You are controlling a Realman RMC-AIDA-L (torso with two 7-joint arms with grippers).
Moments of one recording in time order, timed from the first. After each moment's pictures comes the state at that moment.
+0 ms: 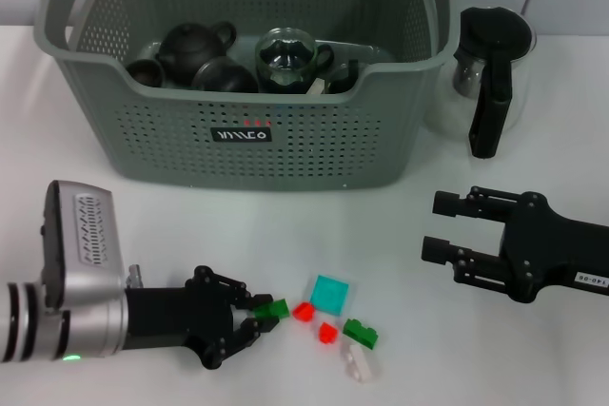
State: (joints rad) left arm -0.35 -2.16 -2.14 -0.63 -1.14 1.31 -1.03; right arm 0.40 2.06 -0.91 -0.53 -1.69 -1.66 1.16
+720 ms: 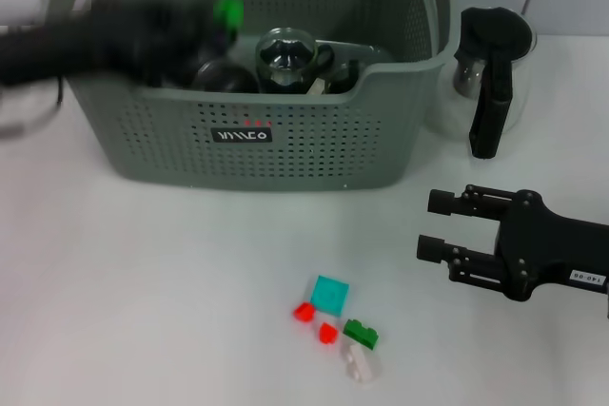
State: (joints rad) left arm -0.52 -2.15 -2.61 -1.15 -1.26 1.74 -1.75; right arm 0.40 2.06 -0.91 -0.53 -1.69 -1.66 1.15
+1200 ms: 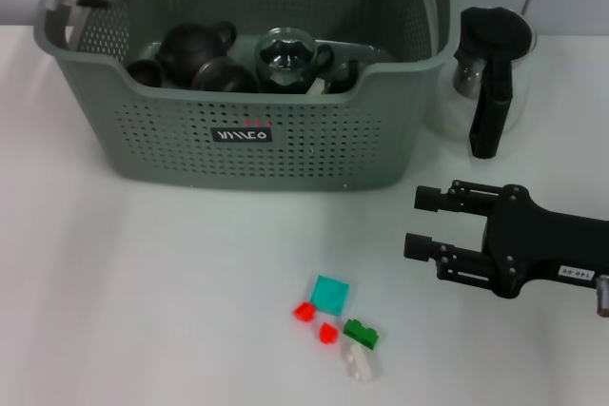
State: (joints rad) left arm -0.82 -2.05 -2.23 -1.12 -0.78 1.25 -2.30; right arm 0.42 2.07 -0.91 -0.54 -1.69 -1.67 1.15
